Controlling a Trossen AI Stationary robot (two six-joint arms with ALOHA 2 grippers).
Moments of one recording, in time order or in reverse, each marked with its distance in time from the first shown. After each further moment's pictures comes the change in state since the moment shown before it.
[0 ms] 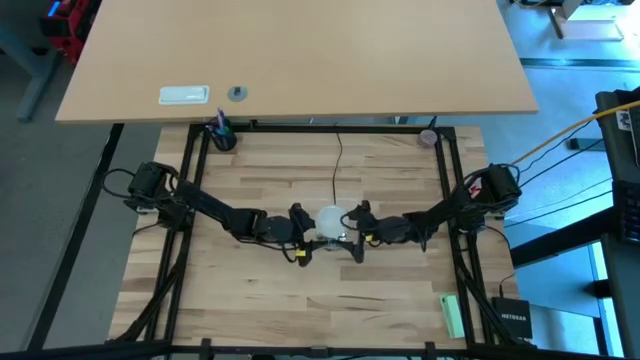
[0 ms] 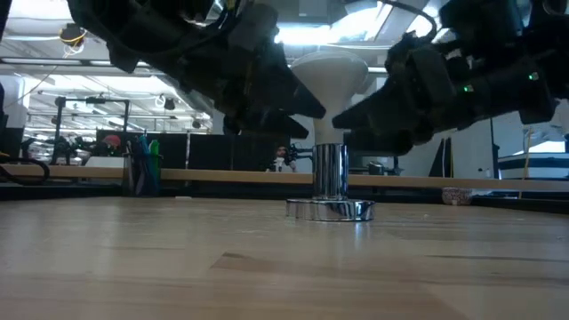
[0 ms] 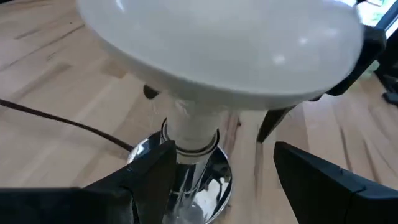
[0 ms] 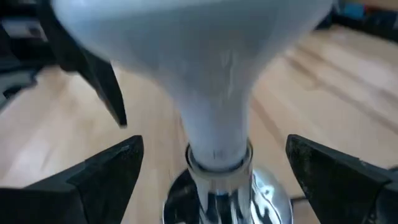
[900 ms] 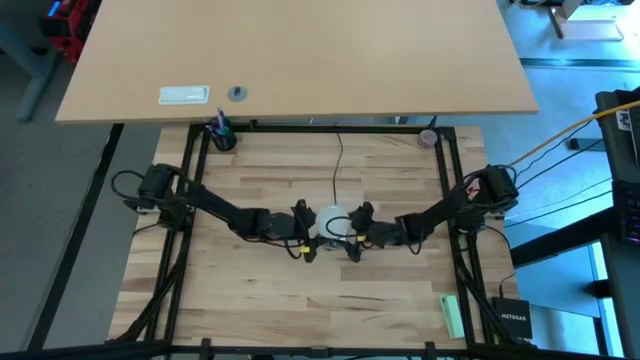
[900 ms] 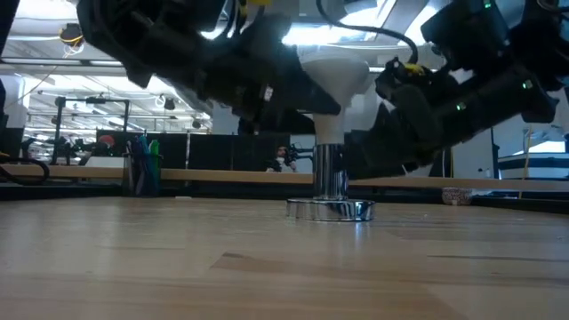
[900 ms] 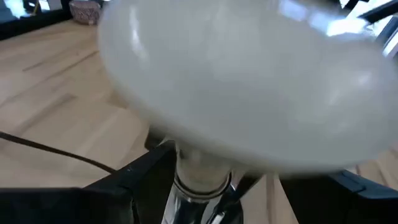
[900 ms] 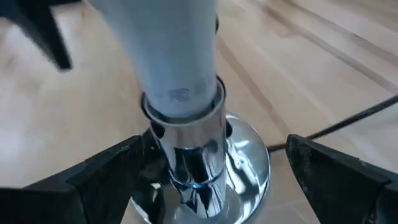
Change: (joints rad) left arm 0.028 0.076 0.000 0.189 -0.005 0.066; right arm 0.006 0.025 0.065 -0.257 0.090 0.102
